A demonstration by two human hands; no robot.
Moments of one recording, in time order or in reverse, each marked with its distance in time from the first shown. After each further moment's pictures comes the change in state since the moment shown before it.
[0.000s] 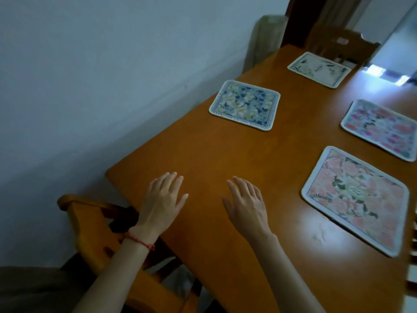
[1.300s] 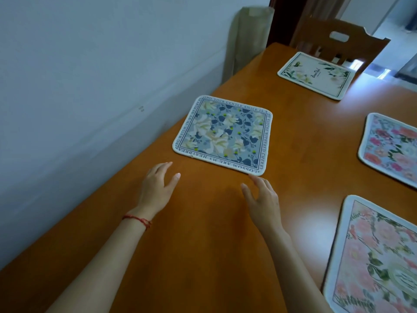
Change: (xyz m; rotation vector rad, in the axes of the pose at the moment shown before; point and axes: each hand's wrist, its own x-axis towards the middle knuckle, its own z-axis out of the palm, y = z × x) left_hand 0.327 0.007 0.124 -0.529 -0.039 -0.243; right_hand 0.238 0.182 0.114 0.559 0.061 0.488
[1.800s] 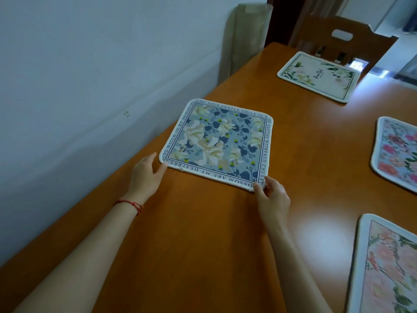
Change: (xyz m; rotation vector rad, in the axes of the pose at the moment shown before) left_hand 0.088 -0.008 0.027 -0.011 0.044 -0.130; right_hand 0.068 0.039 0.016 0.201 0.169 0.222
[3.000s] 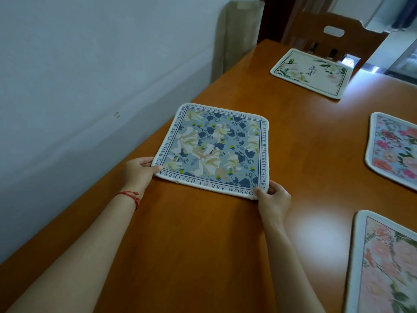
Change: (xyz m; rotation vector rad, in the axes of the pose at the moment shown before) left_hand 0.018 0.004 0.009 -0.606 -0.003 -0.321; right_hand 0.011 0.012 0.004 0.242 0.115 0.230
